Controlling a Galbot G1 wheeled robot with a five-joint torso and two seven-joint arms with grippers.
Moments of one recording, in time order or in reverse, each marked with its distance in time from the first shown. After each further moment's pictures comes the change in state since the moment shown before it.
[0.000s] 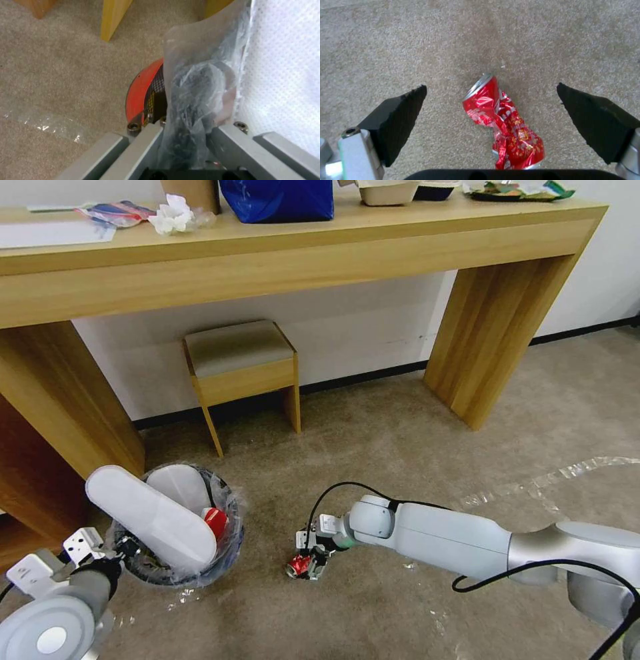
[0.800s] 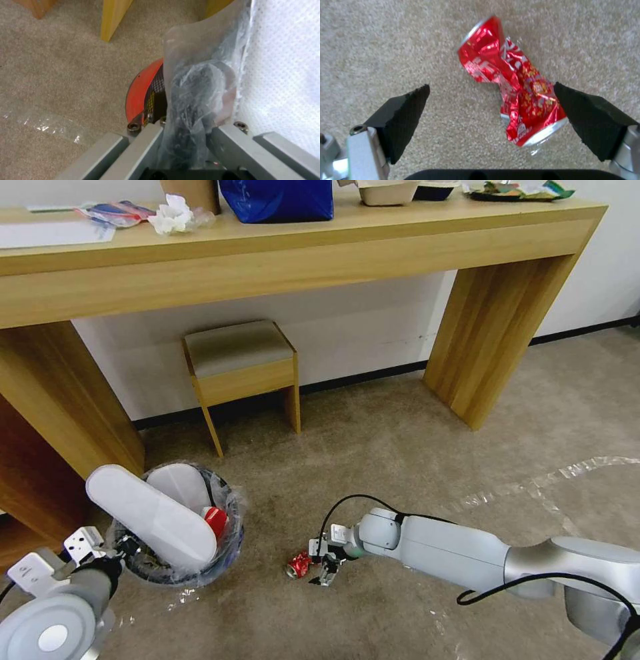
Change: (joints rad) left arm -0.006 0.002 0.002 0.006 0.001 0.000 0.000; right arm -0.072 -0.005 0.020 -0.120 -0.022 0.053 0.015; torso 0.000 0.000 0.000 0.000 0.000
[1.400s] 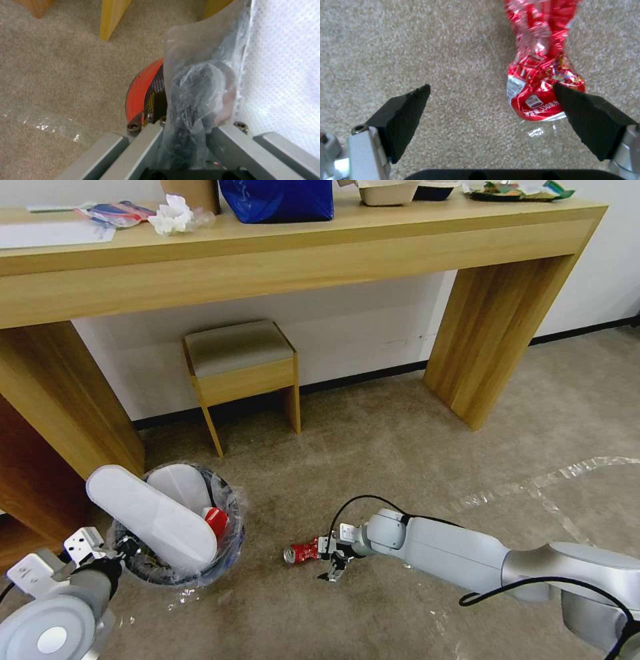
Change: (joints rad) left arm 0.007 -0.002 0.001 -0.008 -0.001 0.000 0.000; right arm -0.029 0.008 0.030 -0.099 -0.038 0.064 -0.004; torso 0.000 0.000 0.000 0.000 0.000
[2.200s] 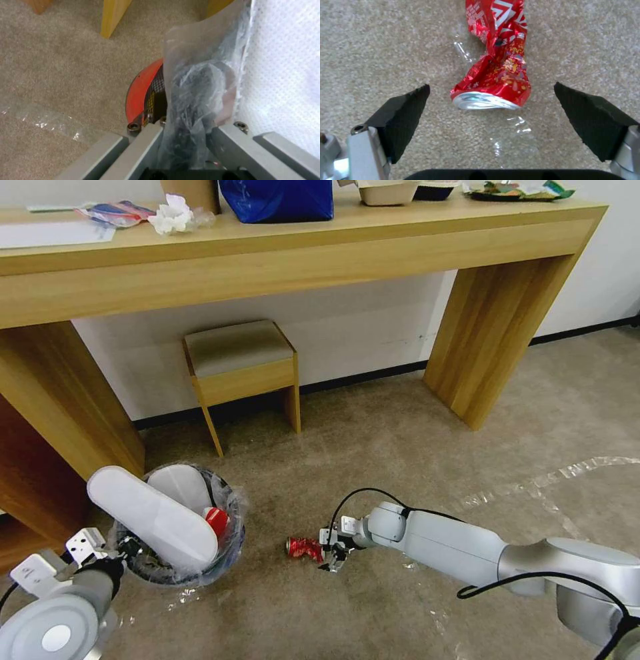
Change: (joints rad) left arm -0.009 -0.016 0.006 0.016 0.015 -0.002 0.004; right arm 0.024 0.022 0.017 -0.047 -0.013 0.031 -0.007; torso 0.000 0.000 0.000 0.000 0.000
